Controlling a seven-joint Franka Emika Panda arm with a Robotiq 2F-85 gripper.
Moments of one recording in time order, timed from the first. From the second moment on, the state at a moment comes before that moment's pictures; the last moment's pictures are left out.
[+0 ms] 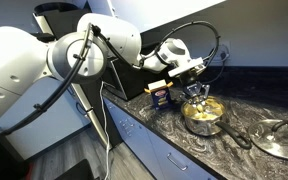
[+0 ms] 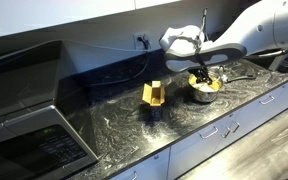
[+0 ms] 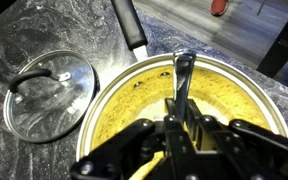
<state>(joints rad) 0.14 1.11 -0.01 -0.90 -0.53 1.44 -0.41</state>
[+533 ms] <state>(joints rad) 0.13 1.11 -0.02 -0.85 -0.46 1.27 -0.42</state>
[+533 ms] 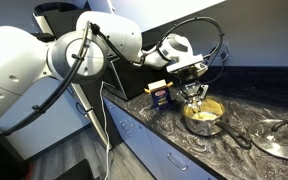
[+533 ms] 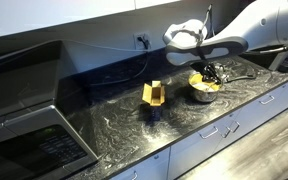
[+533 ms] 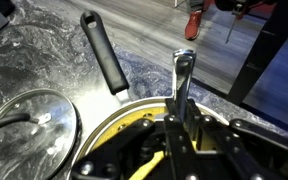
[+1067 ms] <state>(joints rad) 0.09 1.12 -0.02 -0.81 -0.44 1.23 -0.42</state>
